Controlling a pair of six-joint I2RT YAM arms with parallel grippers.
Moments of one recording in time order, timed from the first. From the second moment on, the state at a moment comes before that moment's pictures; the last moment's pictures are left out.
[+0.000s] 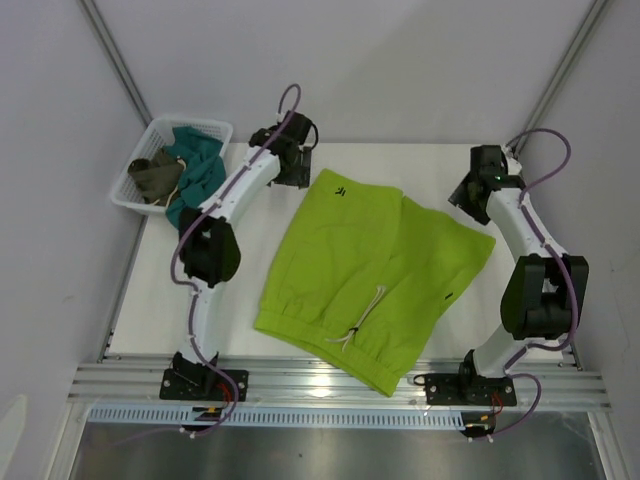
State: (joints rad) left arm -0.43 2.27 2.21 -1.05 -0.34 -0.29; right arm -0.02 1.68 1.37 -0.66 0.30 0.62
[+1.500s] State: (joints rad) left arm -0.81 1.34 0.78 -0.78 -0.07 -0.93; right arm 0.41 2.26 1.75 -0.43 -0.17 0.56
